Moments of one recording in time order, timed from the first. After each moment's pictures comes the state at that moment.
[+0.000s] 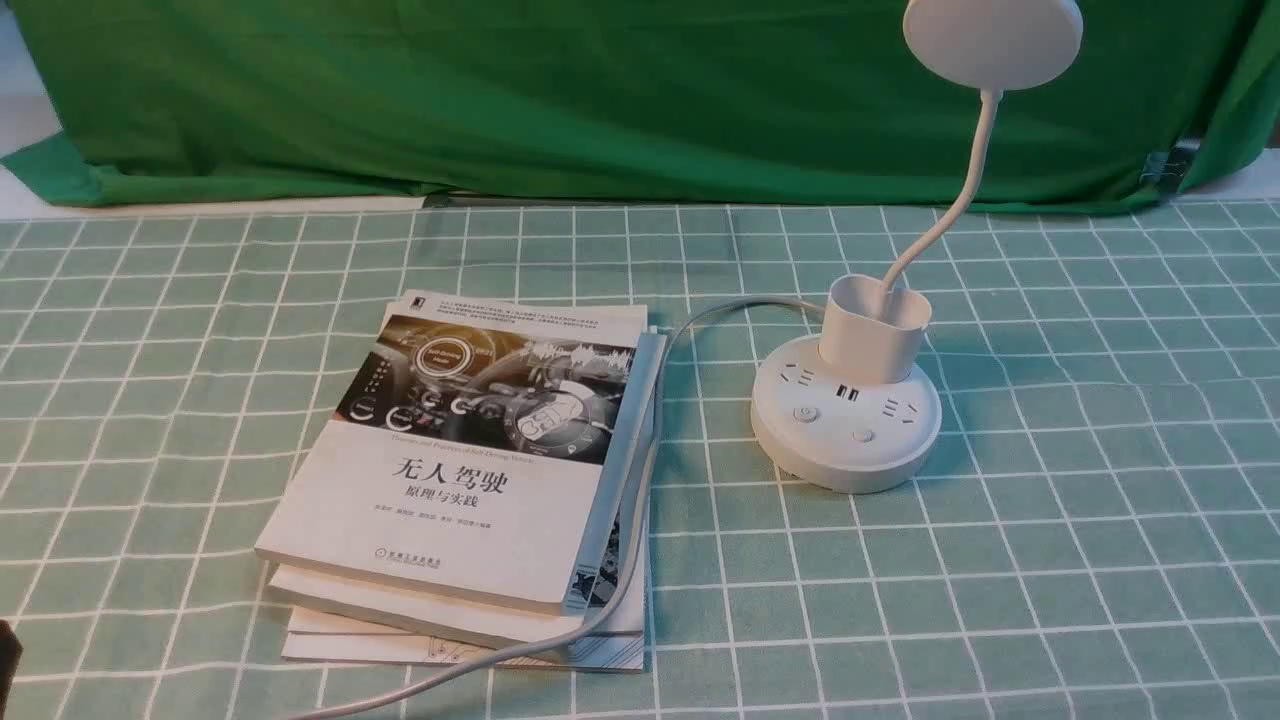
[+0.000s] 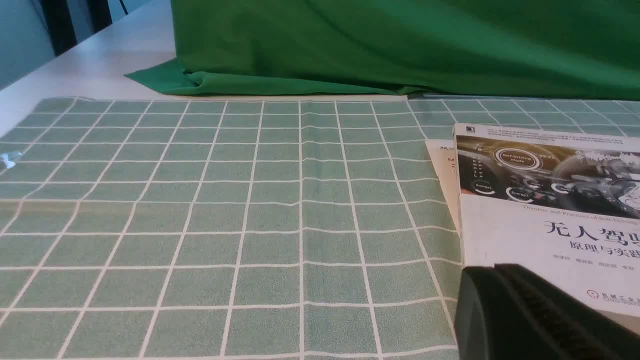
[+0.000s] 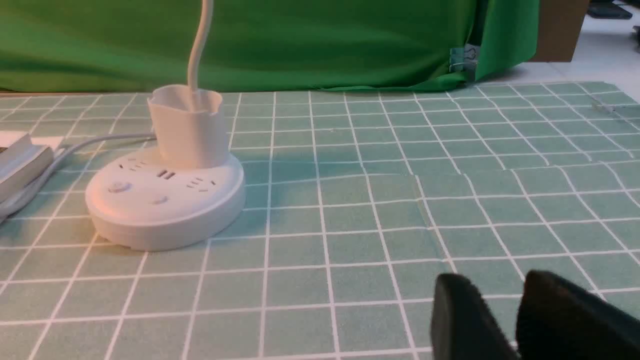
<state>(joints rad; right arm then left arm) 0.04 0.00 0.01 0.01 0.22 0.03 0.01 0.00 0.01 -0.08 0.22 0.06</state>
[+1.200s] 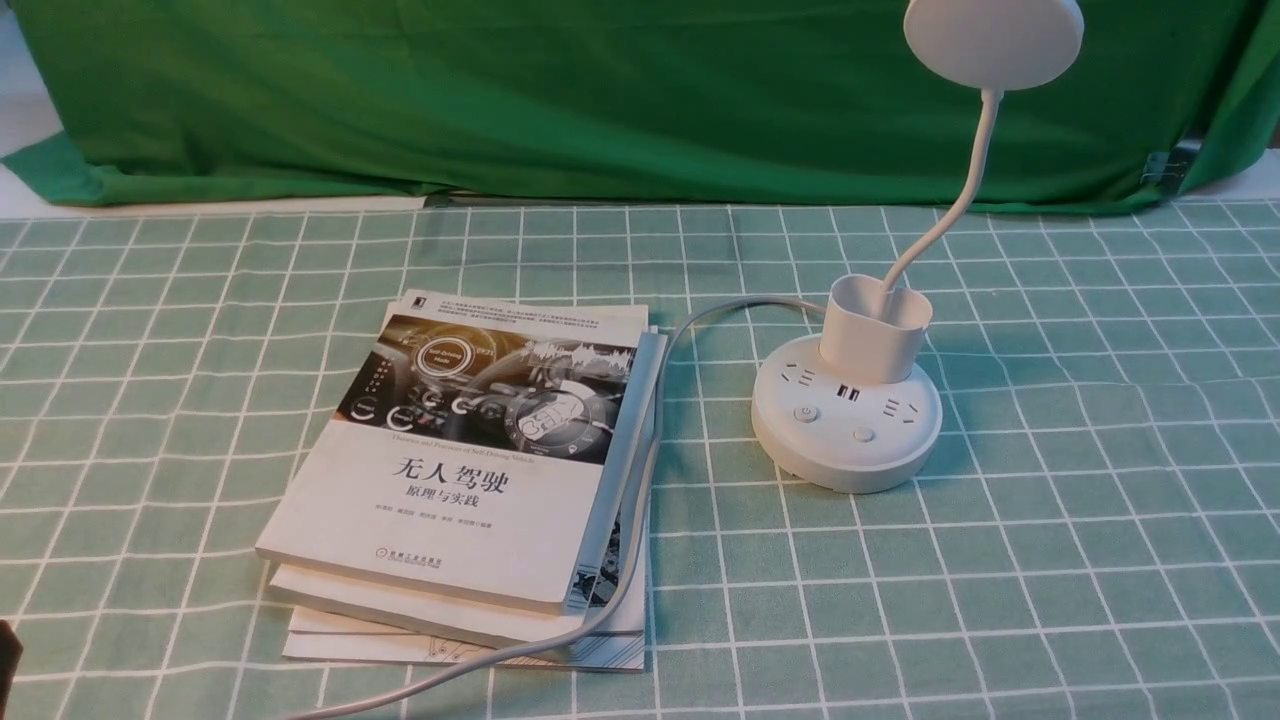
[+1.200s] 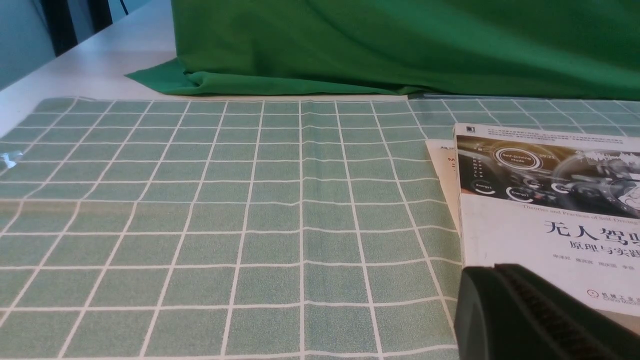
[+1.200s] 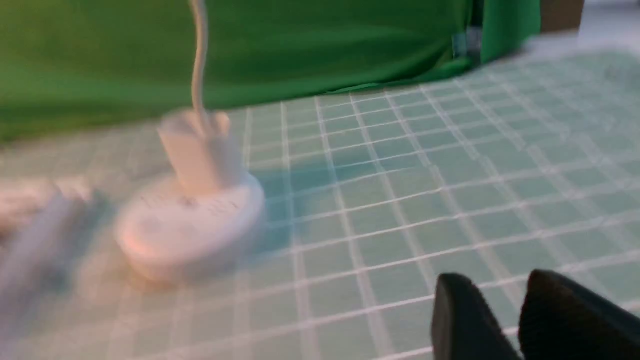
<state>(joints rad) 0.04 0.00 0.01 0.11 0.22 0.35 0.01 0.00 0.01 -0.08 0.22 0.06</state>
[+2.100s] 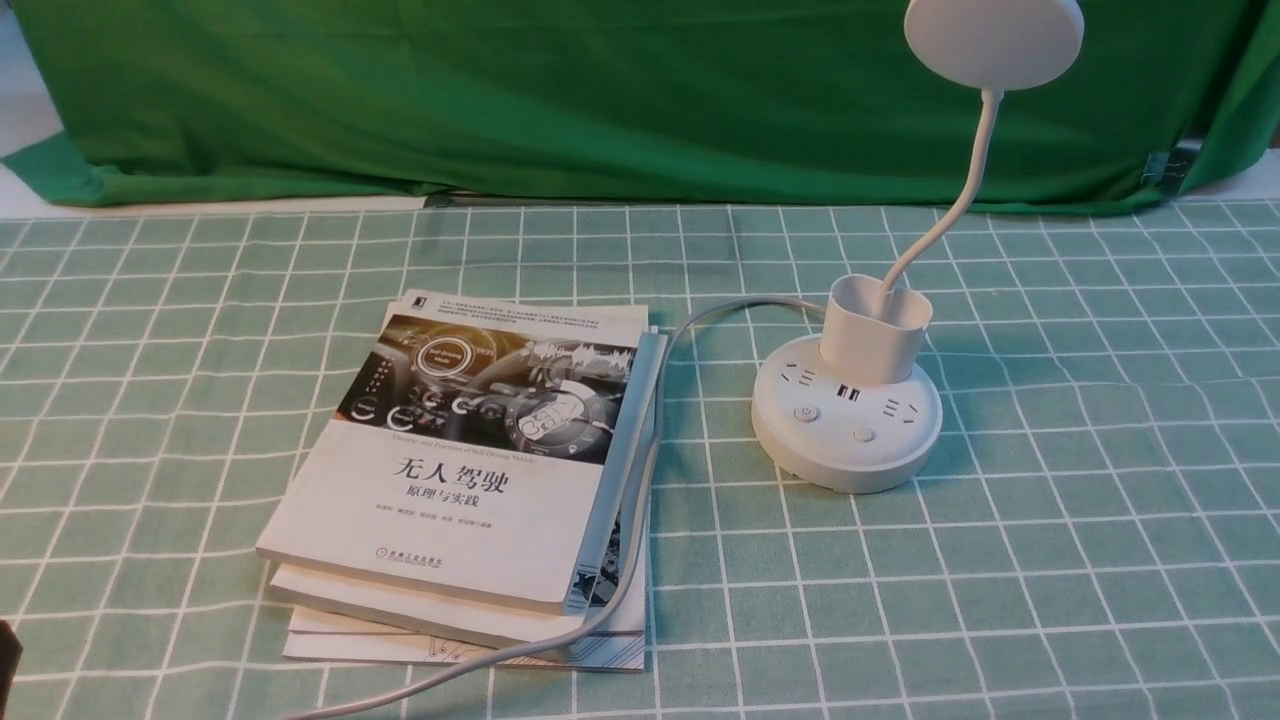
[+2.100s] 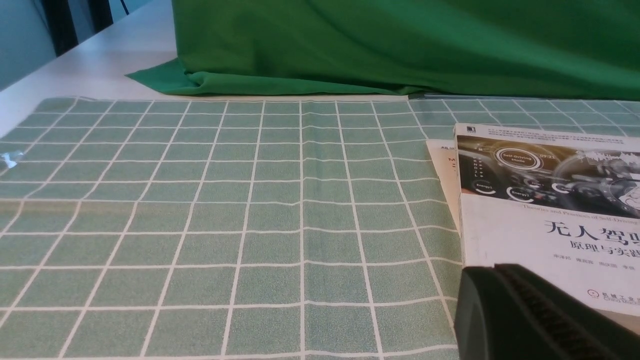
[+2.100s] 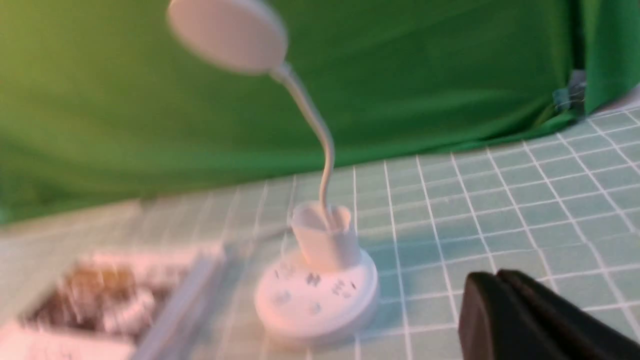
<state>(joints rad) 0.17 0.37 -0.51 0.14 0.43 0.10 0.01 0.00 0.01 -0.08 0.22 0.06</state>
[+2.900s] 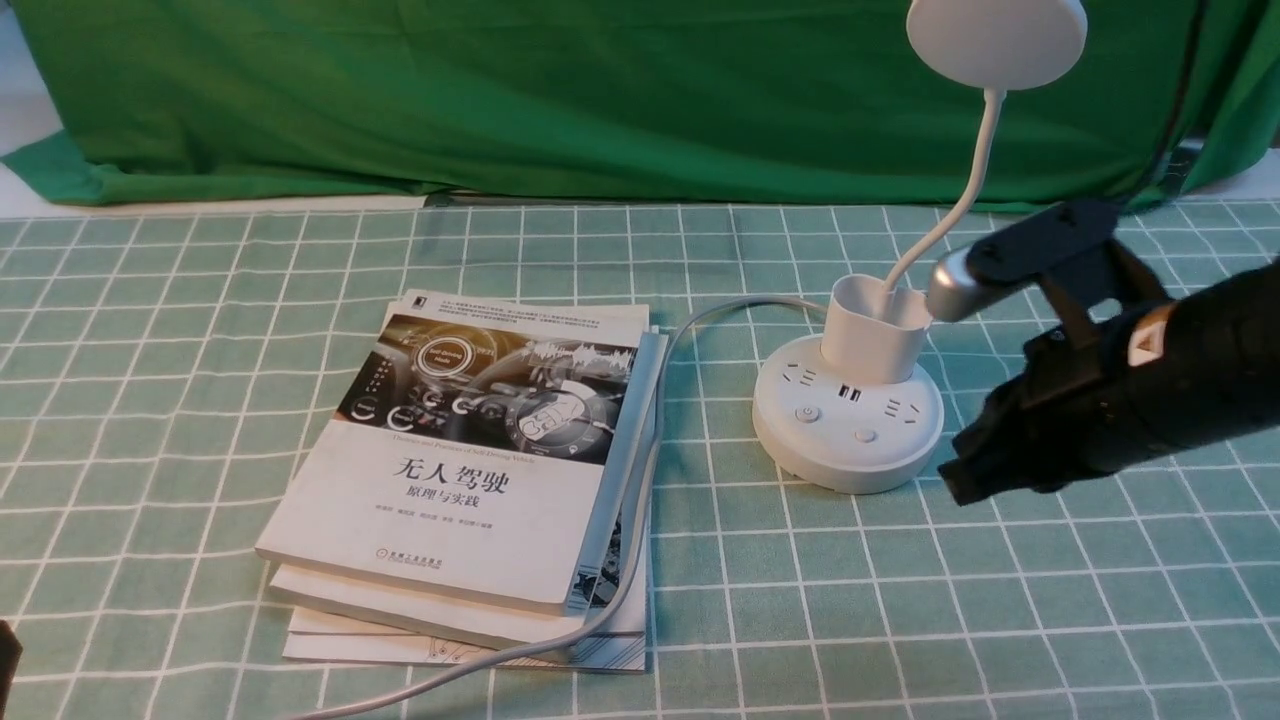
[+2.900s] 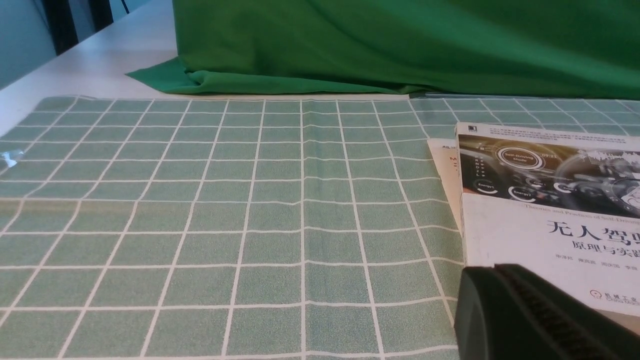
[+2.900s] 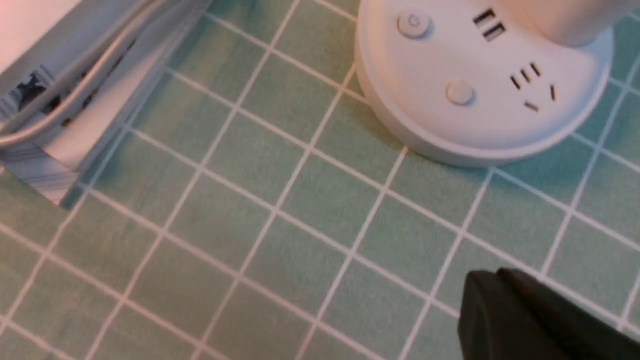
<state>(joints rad) 0.43 1.48 -1.00 0.16 0.61 -0.28 0.01 0.00 0.01 -0.08 0.22 0.06</state>
